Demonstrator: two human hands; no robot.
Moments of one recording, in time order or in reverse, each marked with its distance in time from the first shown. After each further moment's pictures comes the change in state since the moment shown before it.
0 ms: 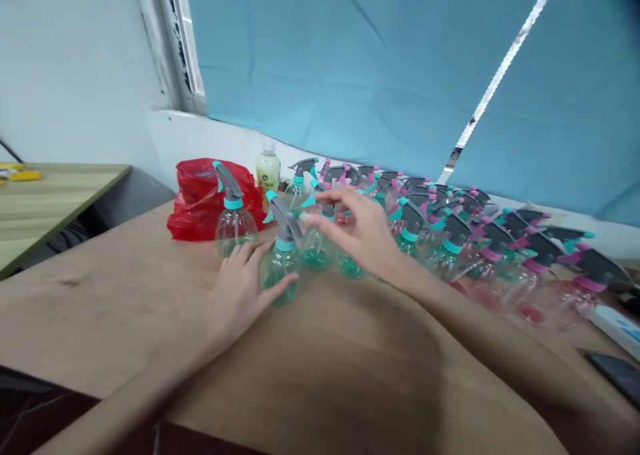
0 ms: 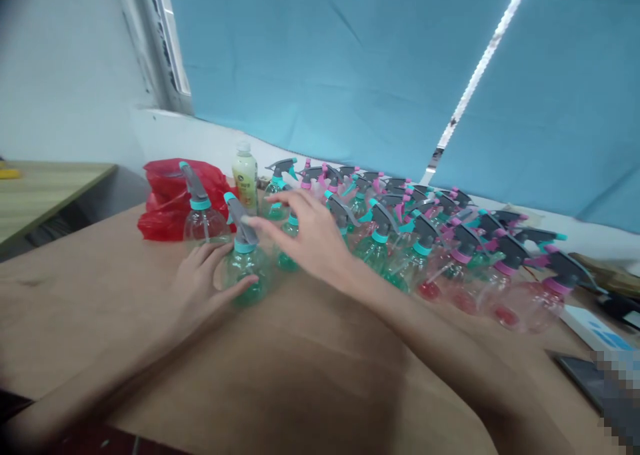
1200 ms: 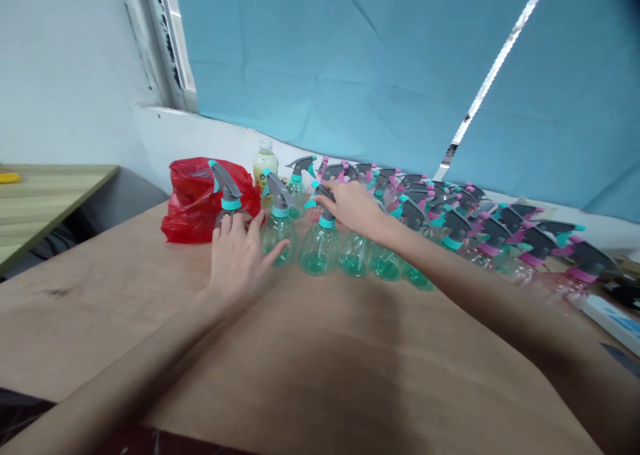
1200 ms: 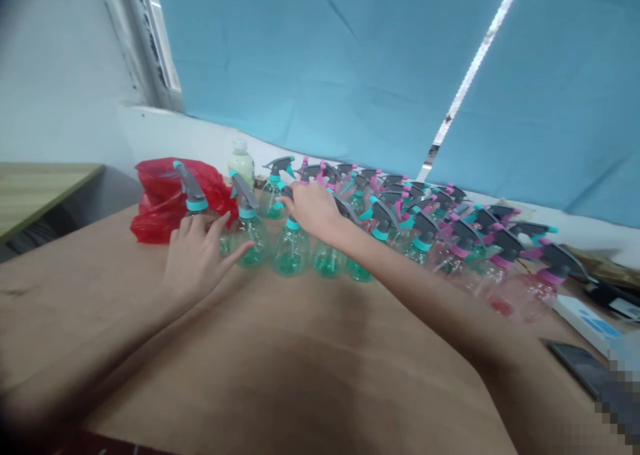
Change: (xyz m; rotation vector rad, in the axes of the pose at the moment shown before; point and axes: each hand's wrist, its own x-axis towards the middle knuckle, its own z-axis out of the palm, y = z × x) left_hand 0.041 -0.012 0.000 0.400 -0.007 -0.079; right_hand 0.049 0.037 0.015 -0.692 -0.342 0.242
